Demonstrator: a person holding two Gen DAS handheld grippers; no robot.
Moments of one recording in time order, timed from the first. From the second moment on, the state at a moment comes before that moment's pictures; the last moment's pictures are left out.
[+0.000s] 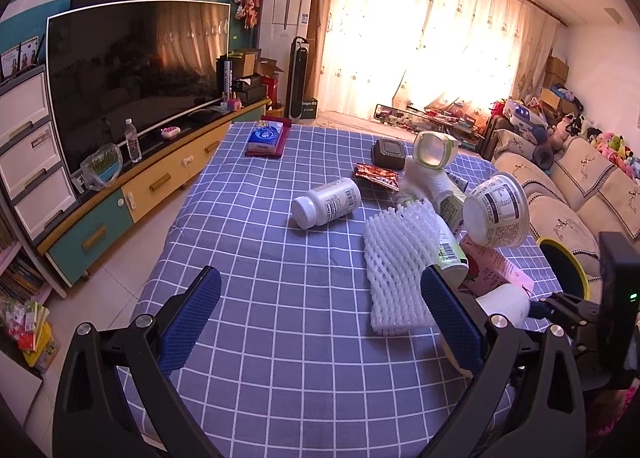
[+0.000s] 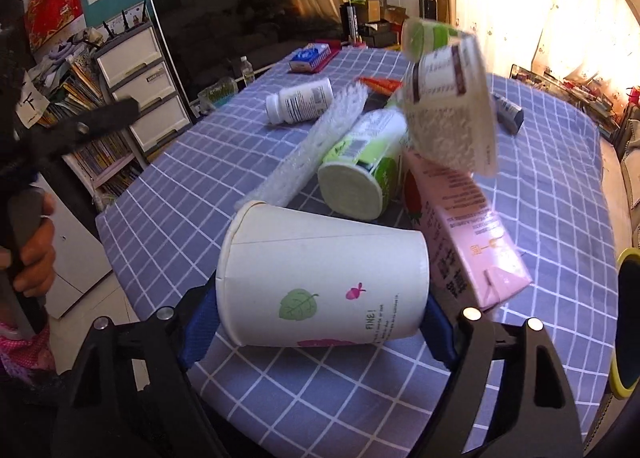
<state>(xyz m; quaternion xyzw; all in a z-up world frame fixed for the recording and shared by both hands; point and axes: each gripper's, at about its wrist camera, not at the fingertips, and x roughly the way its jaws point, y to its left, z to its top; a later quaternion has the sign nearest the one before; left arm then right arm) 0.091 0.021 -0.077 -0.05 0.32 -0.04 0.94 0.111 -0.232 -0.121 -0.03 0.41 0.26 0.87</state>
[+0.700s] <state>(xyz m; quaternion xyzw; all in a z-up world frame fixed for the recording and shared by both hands) 0.158 -0.061 -0.120 0.00 0.38 -0.11 0.92 0.162 -0.541 -0.131 0.11 0.42 -0.16 0.89</state>
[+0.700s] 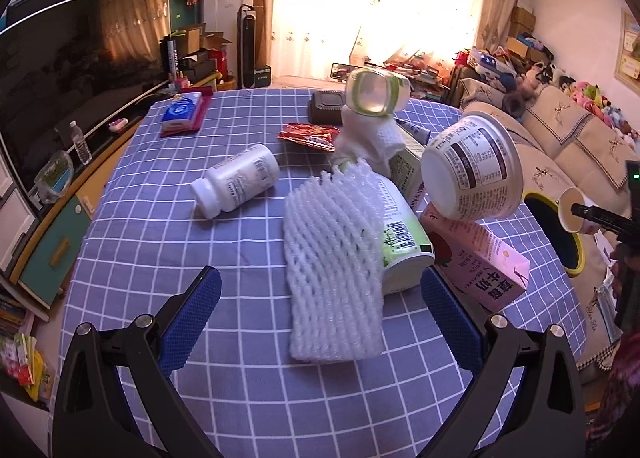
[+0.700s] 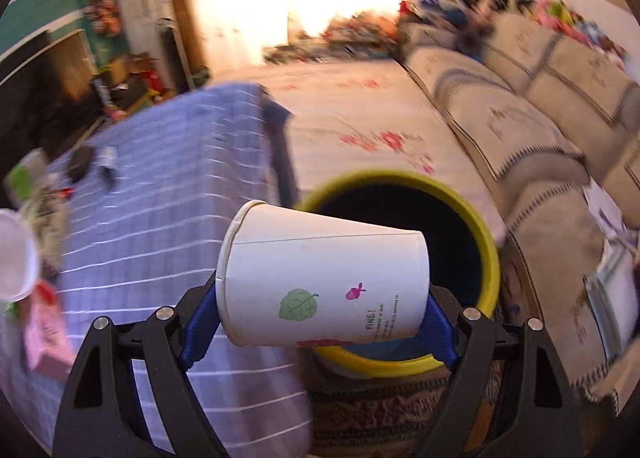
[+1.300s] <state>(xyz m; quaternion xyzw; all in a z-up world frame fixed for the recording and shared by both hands) 0.184 -0.089 -0.150 0.05 0.41 -0.14 0.90 0.187 -0.594 -0.203 0.14 0.49 -0.19 0.84</state>
